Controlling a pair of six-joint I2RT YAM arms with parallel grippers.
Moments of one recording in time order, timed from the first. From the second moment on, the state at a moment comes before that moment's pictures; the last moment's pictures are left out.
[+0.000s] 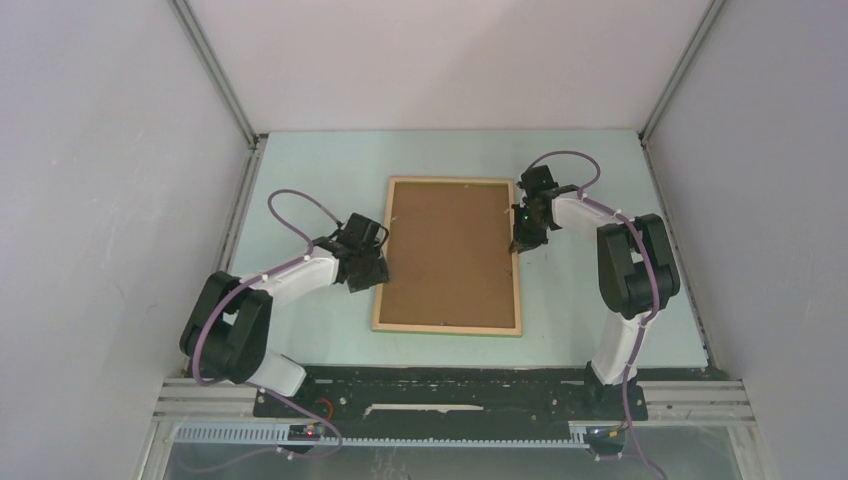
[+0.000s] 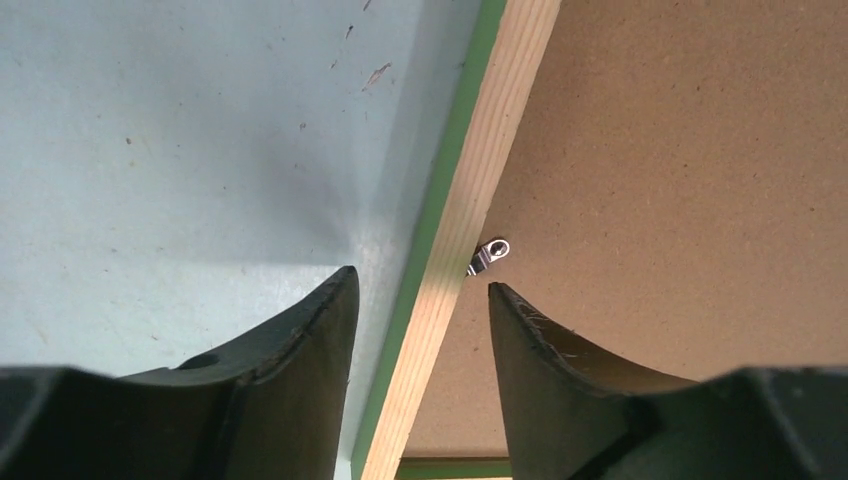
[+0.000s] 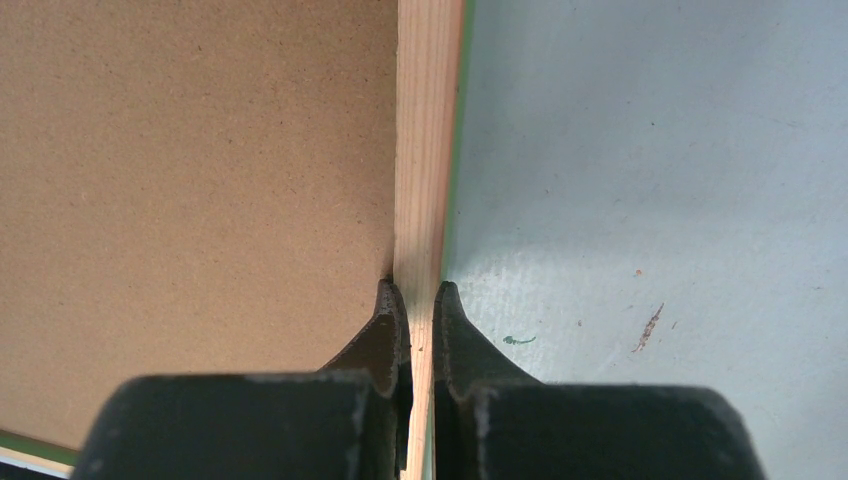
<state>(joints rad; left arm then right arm) -0.46 1.47 0.80 -0.45 -0.10 -0.73 0.27 1.89 1.25 -0.56 -0.13 0.30</state>
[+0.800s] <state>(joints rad) -0.50 1.51 0.78 -0.36 -0.18 -0.73 0.27 1.89 1.25 -0.56 -0.13 0.30</state>
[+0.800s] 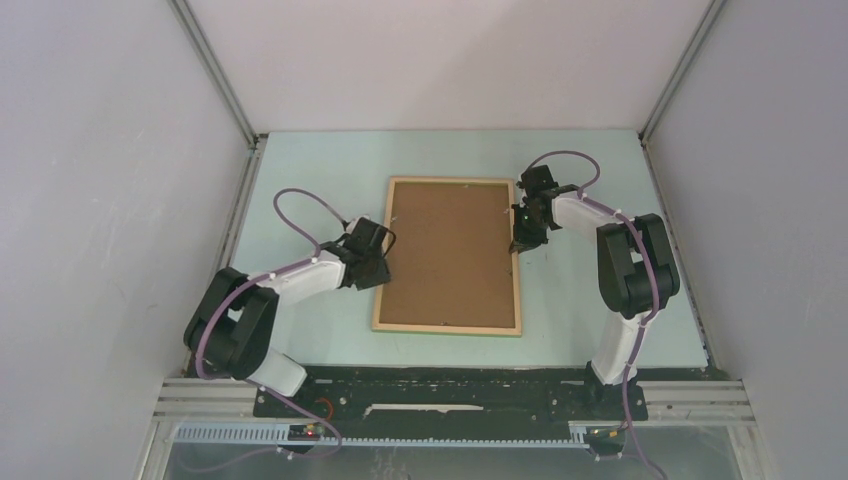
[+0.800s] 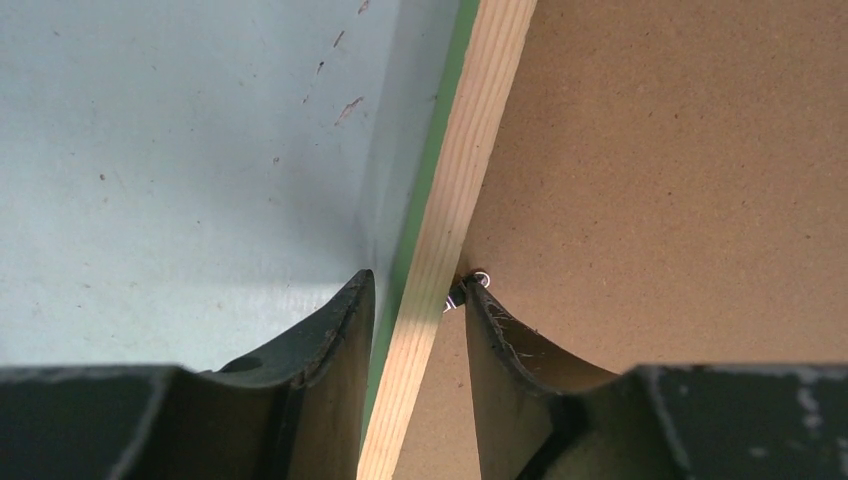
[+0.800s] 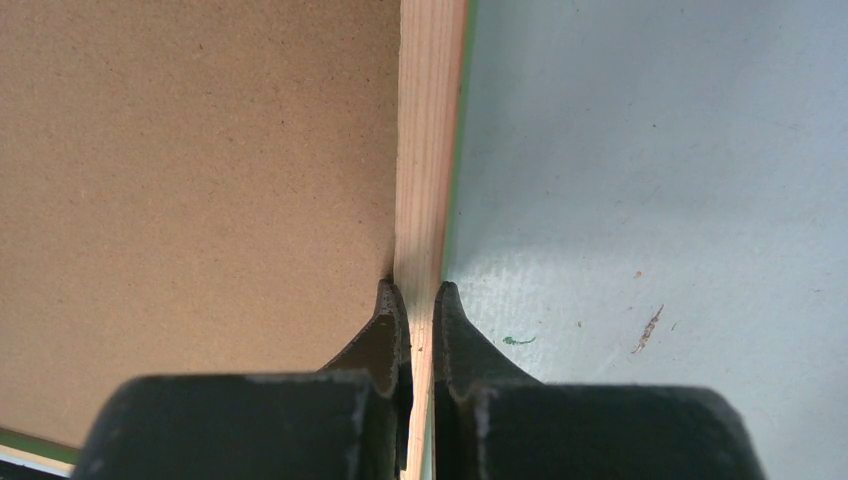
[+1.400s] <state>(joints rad) -0.50 1.44 0.70 -0.30 -0.18 -0.66 0.27 1.89 1.26 -0.56 -0.14 0.30</state>
